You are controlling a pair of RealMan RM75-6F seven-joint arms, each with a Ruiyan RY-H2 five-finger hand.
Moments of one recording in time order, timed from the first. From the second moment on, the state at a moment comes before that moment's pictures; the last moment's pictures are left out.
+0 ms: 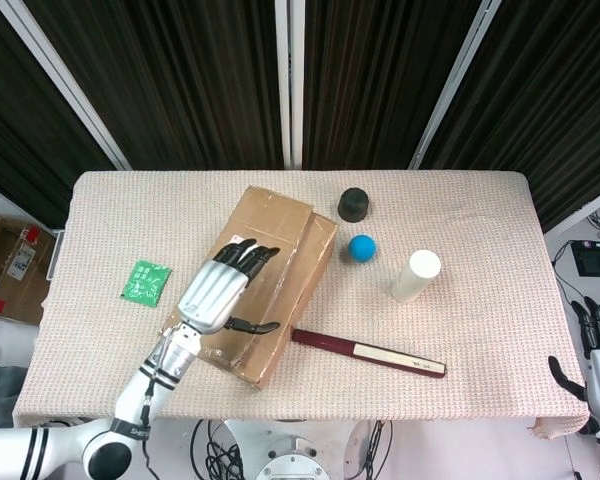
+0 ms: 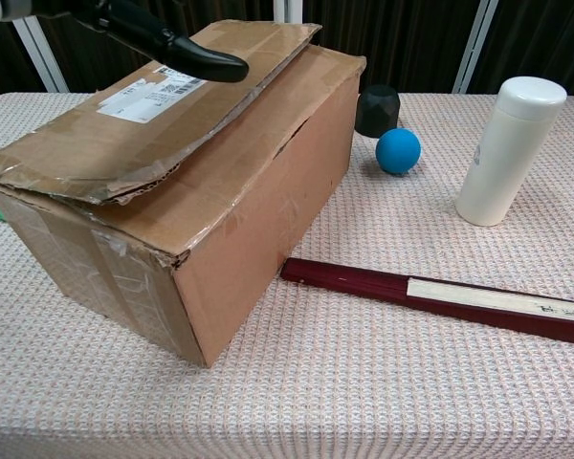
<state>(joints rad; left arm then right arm) -0.70 -1.40 -0.29 -2.08 1.10 1.15 0.70 -0.04 -1.22 0.07 -1.44 -1.49 1.60 0.08</state>
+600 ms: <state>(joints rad) -0.89 -1.63 -0.27 -1.94 0.95 1.32 1.08 -0.06 -1.22 0.08 -1.42 -1.48 1.60 0.11</state>
